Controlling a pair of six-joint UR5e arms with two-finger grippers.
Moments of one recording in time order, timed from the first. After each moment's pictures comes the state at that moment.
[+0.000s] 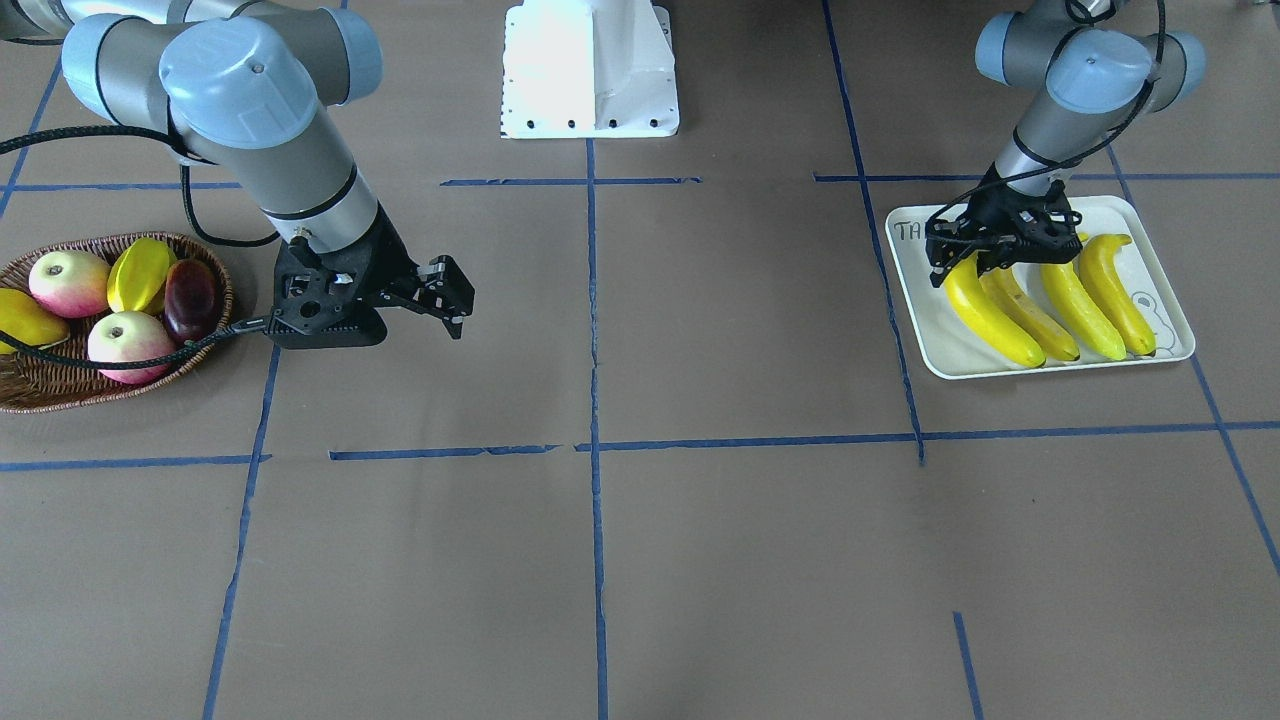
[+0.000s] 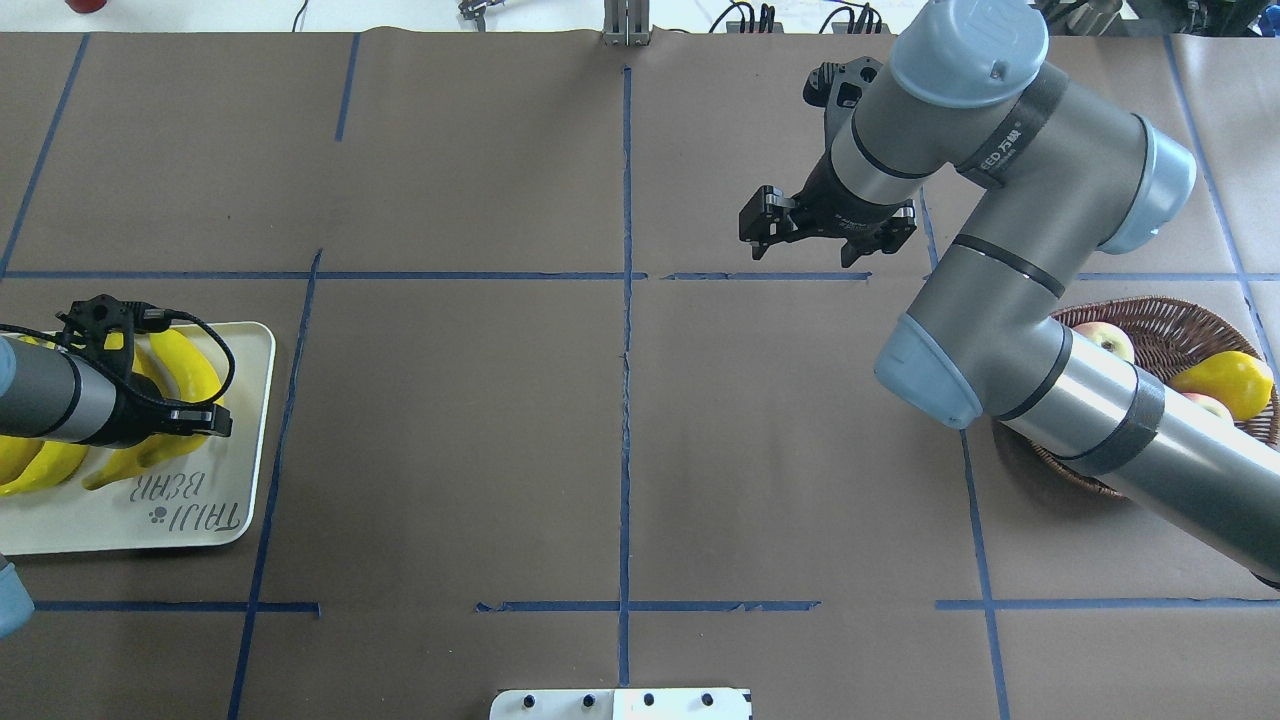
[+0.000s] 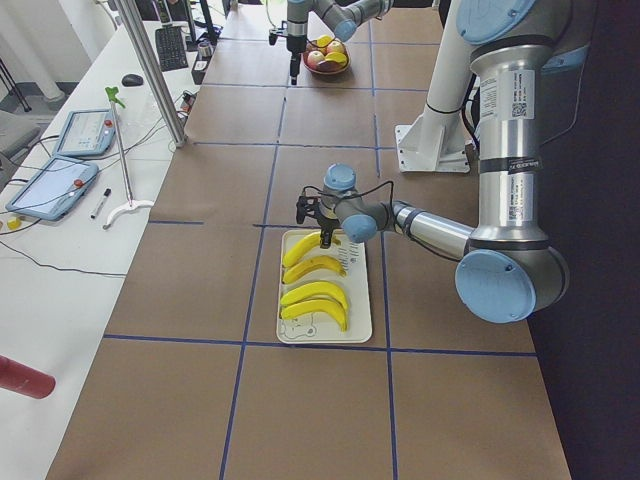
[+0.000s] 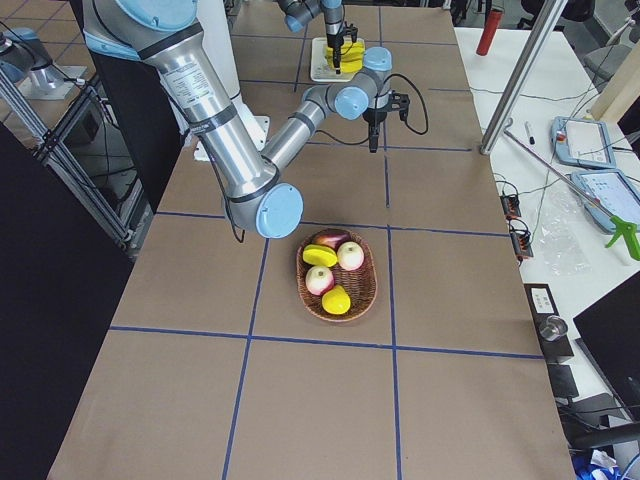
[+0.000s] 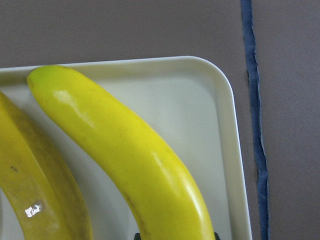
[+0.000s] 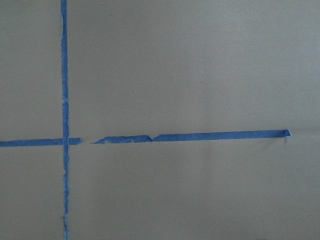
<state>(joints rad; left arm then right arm) -0.68 -1.48 -1.82 -2.21 -1.92 -1.08 0.79 -0.97 1.76 -1.59 2.07 1.07</state>
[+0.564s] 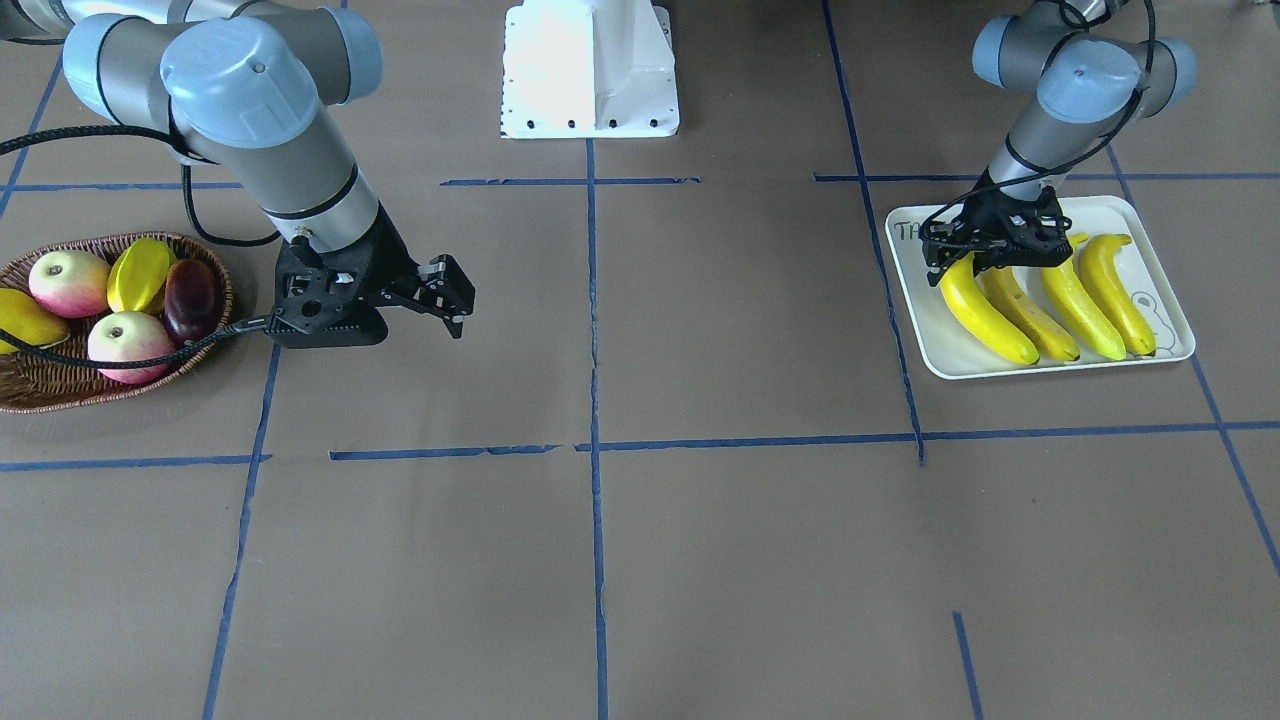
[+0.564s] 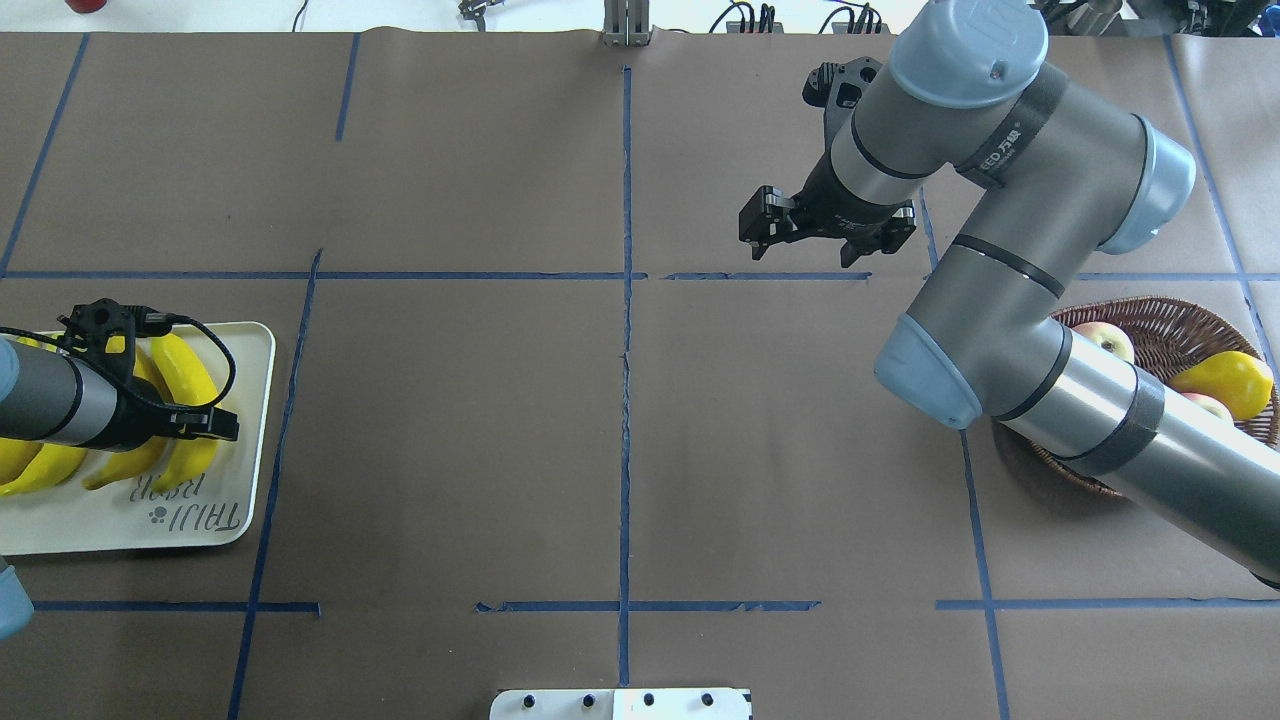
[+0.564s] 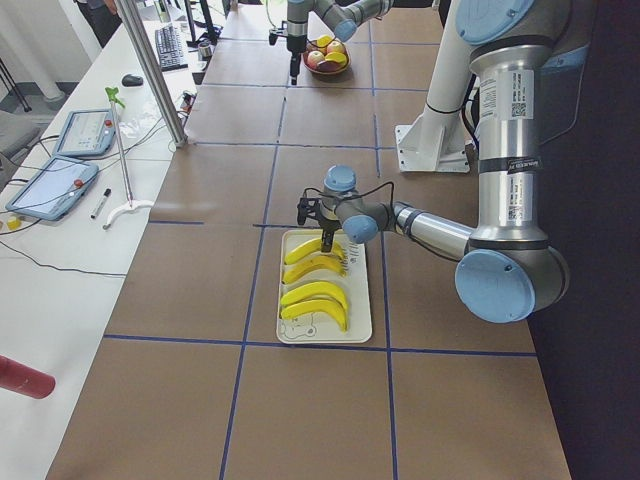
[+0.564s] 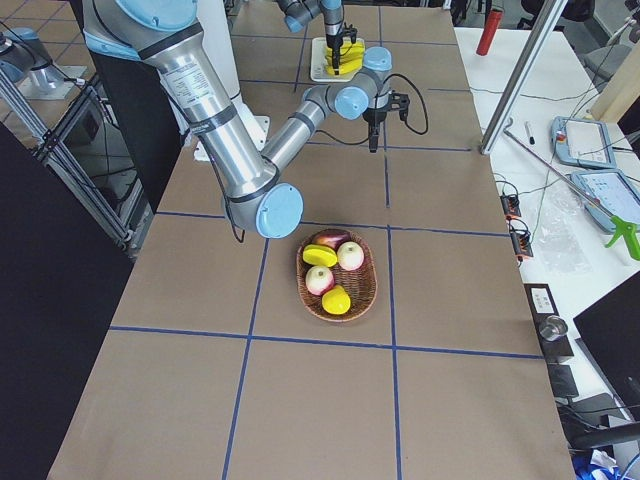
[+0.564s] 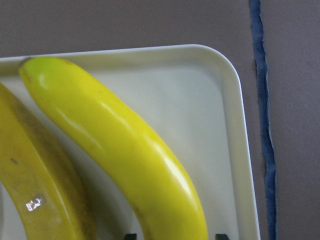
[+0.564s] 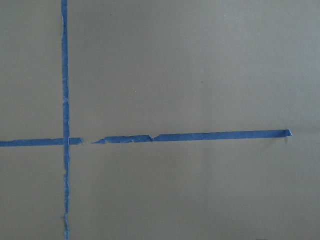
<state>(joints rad) -0.67 -1.48 -1.83 -2.20 -1.94 -1.08 0.79 -0.97 1.76 -1.59 2.07 1.07</state>
